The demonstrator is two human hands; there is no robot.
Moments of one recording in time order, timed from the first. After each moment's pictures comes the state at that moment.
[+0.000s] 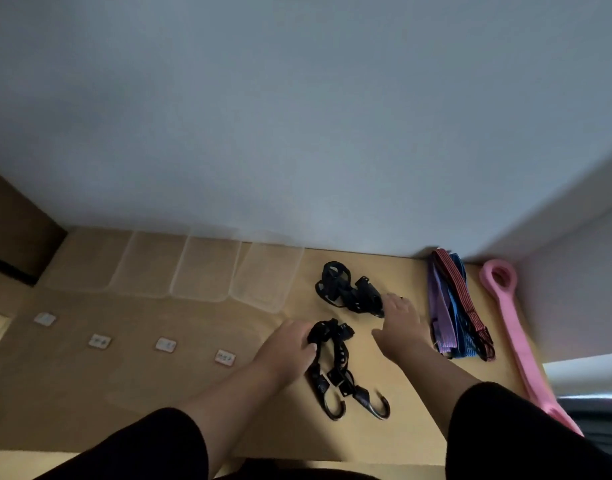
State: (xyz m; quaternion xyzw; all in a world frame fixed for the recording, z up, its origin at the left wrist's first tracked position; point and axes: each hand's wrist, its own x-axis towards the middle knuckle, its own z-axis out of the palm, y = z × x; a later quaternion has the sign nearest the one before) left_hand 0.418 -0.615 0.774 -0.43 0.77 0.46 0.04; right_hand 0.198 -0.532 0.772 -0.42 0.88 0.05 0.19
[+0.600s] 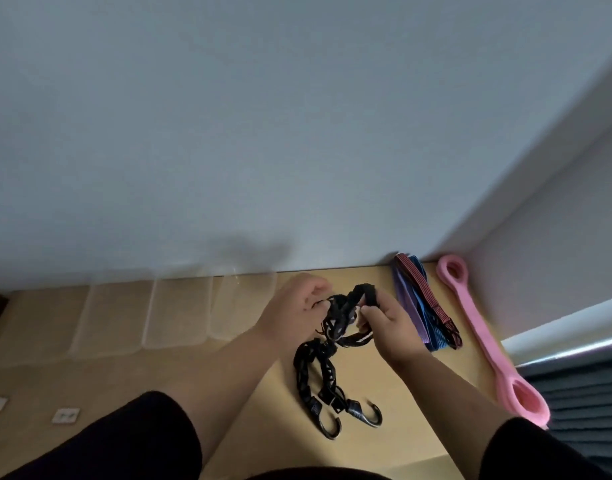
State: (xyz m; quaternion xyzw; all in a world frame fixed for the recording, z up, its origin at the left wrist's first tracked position) left_hand 0.371 -0.666 0.855 -0.28 0.80 0.51 -0.16; right_hand 0.235 -0.527 0.865 -0.28 0.78 -0.46 0.31
